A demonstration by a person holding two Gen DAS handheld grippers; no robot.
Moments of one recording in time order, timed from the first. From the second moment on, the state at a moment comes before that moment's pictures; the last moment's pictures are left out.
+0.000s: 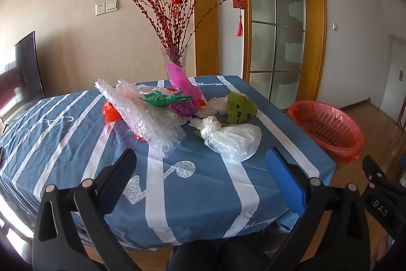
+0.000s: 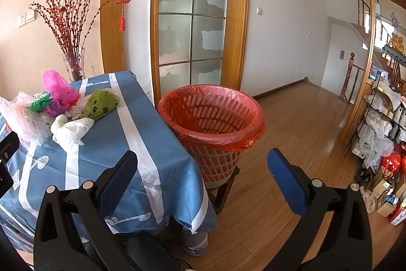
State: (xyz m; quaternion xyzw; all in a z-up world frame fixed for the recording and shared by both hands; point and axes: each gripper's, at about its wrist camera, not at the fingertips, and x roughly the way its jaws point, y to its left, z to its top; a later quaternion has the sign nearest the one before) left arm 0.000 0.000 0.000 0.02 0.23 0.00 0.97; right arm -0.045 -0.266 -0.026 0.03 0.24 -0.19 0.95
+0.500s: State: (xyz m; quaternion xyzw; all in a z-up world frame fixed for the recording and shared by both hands) left arm 0.000 0.000 0.000 0.02 0.24 -0.01 0.97; right arm -0.045 -0.266 -0.026 0.03 0.24 -0.19 0.95
